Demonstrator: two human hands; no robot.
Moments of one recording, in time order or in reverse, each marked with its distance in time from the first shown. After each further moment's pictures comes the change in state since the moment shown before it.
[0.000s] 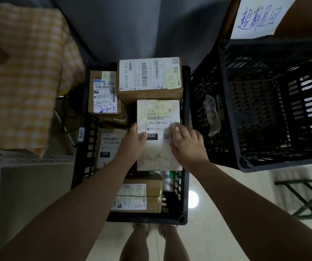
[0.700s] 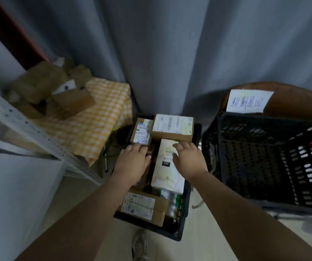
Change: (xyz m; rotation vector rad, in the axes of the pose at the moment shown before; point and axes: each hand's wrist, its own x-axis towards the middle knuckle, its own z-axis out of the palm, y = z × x) left_hand -0.164 0.079 -0.094 0.825 0.368 0.216; right_hand -0.058 -0.047 -0.145 -0.043 0.184 -0.294
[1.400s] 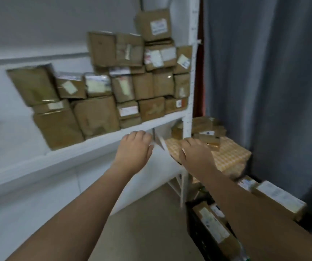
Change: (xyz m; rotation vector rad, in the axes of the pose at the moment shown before) left_hand -0.431 -0.004 -0.225 0.373 0.615 -0.699; right_hand -0.209 -0.257 -0.189 0.089 0.375 -0.976
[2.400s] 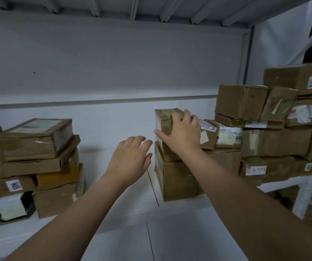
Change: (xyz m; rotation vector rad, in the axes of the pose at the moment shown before) left_hand -0.058 -0.383 -0.112 0.197 0.136 -0.222; right_hand 0.289 -0.415 -0.017 0.190 0.276 -0.056
